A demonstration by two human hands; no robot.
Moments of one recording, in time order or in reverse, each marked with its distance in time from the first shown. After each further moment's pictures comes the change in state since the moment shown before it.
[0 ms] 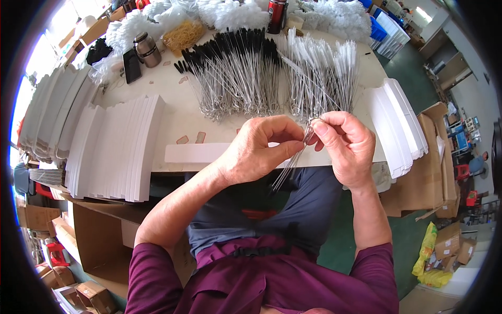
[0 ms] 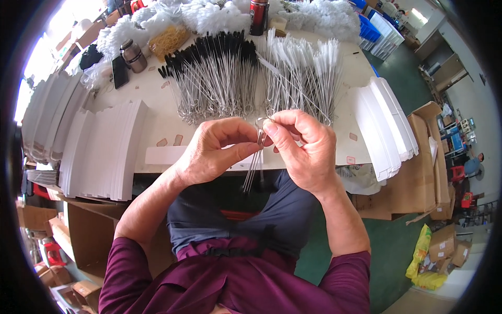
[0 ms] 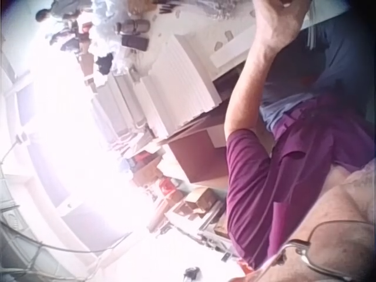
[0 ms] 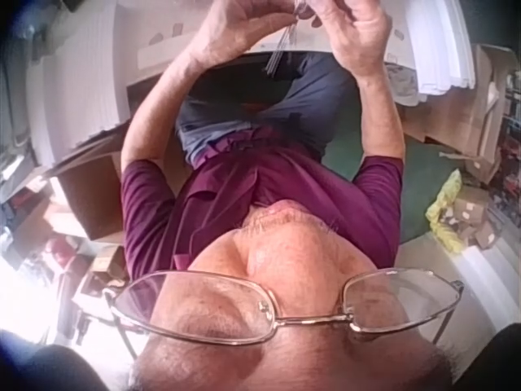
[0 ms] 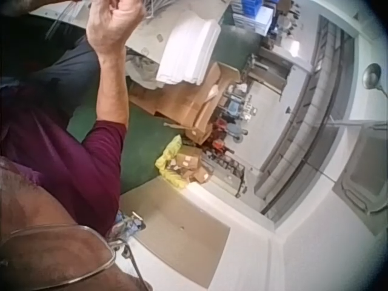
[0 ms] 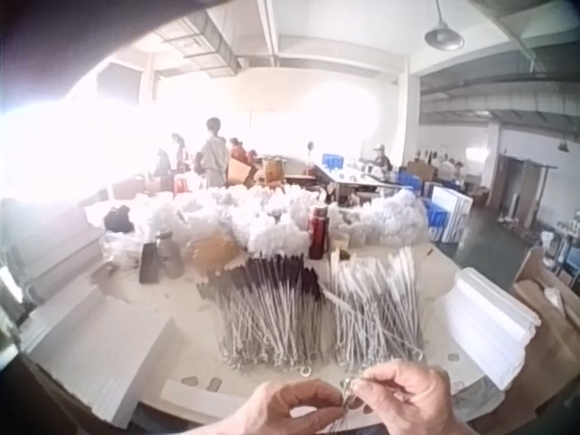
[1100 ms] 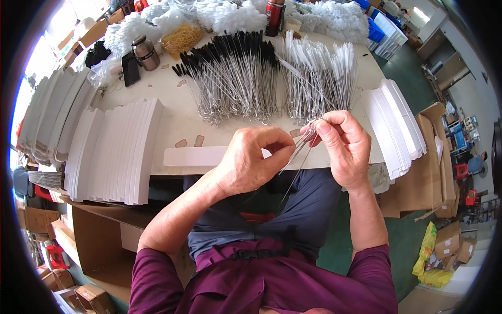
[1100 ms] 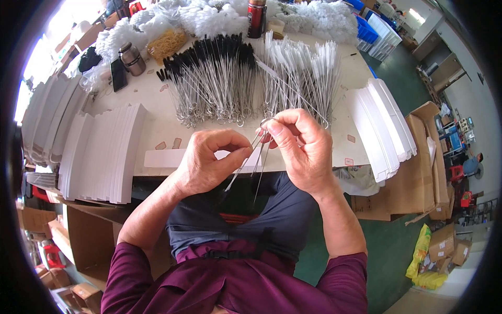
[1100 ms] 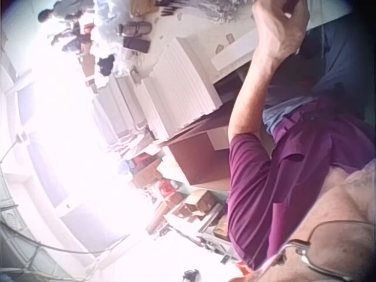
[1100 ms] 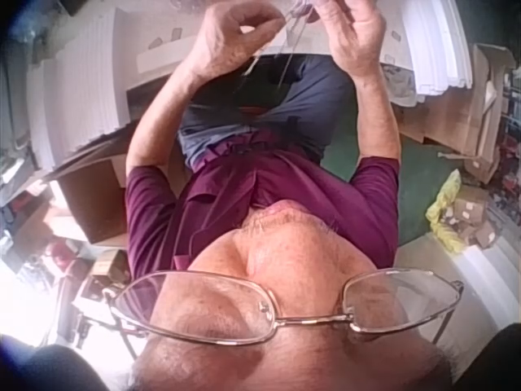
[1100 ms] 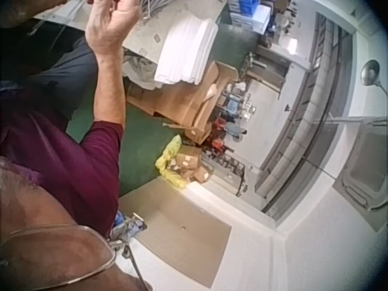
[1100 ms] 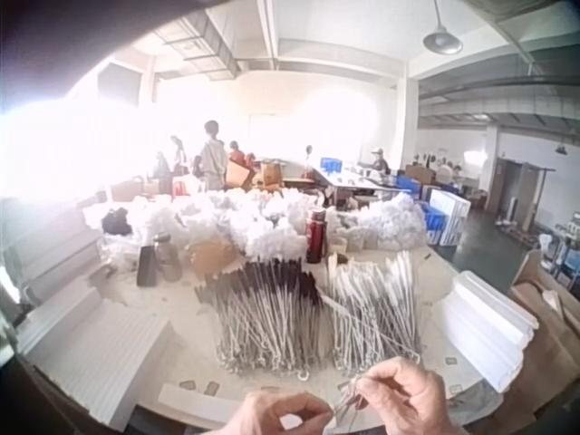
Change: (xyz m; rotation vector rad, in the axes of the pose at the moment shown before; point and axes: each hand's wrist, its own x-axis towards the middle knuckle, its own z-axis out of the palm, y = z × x) left_hand -0.009 -0.003 0.004 0.293 0.151 0.161; right_hand 0.002 0.010 -0.001 0.053 0.007 -0.057
